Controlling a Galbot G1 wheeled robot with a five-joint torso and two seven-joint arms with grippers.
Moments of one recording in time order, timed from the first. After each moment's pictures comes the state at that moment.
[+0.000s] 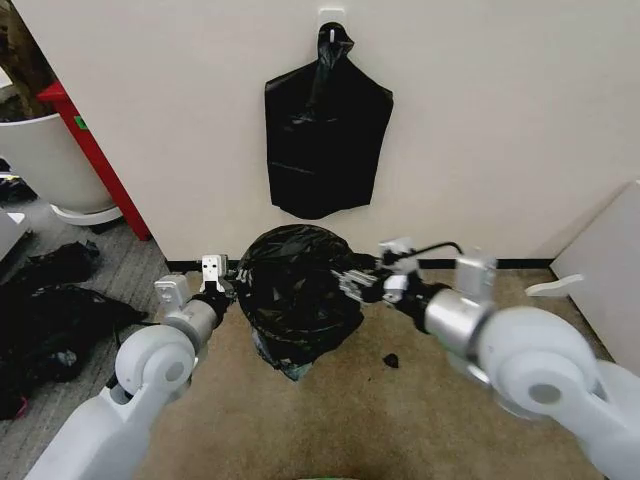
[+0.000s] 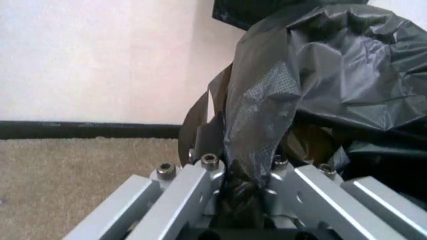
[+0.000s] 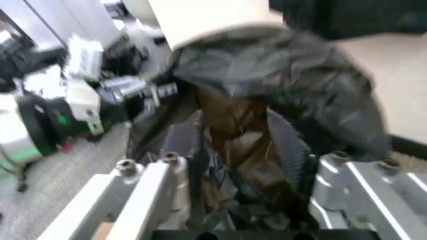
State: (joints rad) left arm 1.12 -0.98 -0.36 -2.14 -0.92 0.48 -0.32; right arm -0.54 0.76 -0.23 2.39 1.46 -0.60 0.70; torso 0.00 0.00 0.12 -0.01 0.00
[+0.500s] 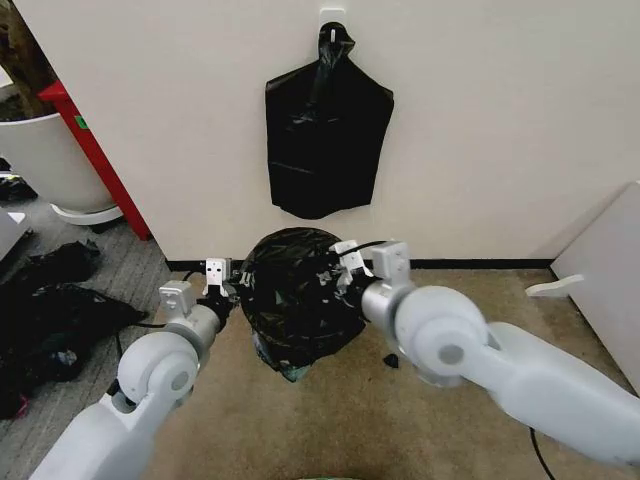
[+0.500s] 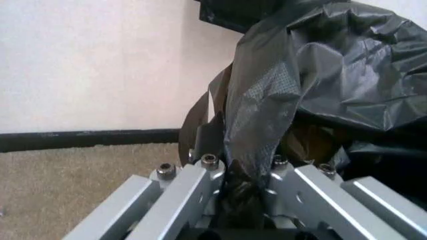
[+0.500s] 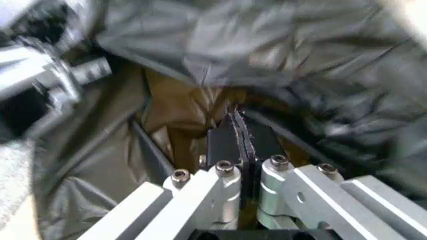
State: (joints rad) left arm 1.16 -1.00 -0.35 -2.15 -0.82 0.45 -0.27; right arm -0.33 0.94 -0.50 2.19 1.54 -0.60 1.00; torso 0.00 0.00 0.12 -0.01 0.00
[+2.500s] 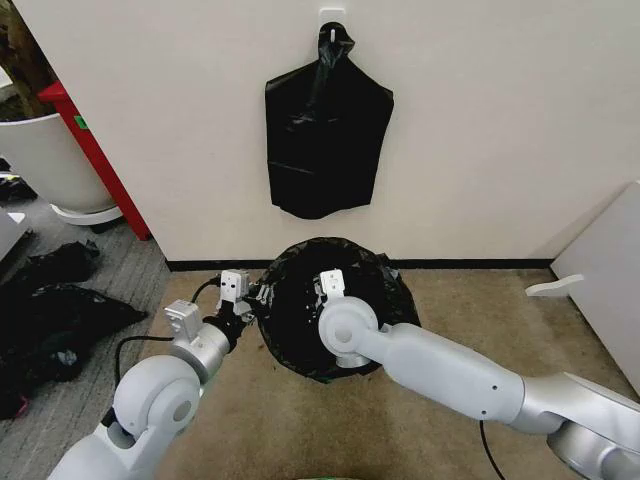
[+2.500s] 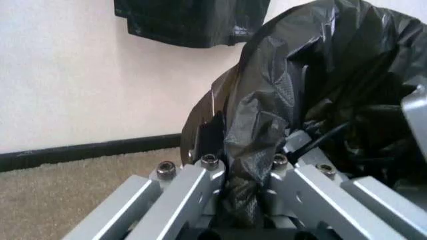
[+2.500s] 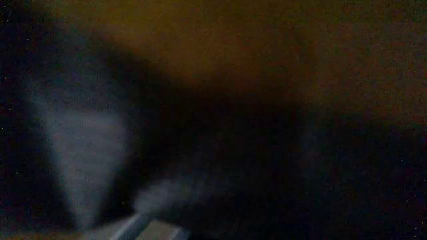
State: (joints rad) left arm 1.26 -1.04 -0.37 -2.25 -0.73 0.44 -0.10; right arm -0.35 1.16 -0.64 1.77 1.54 -0.54 1.15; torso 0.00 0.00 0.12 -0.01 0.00
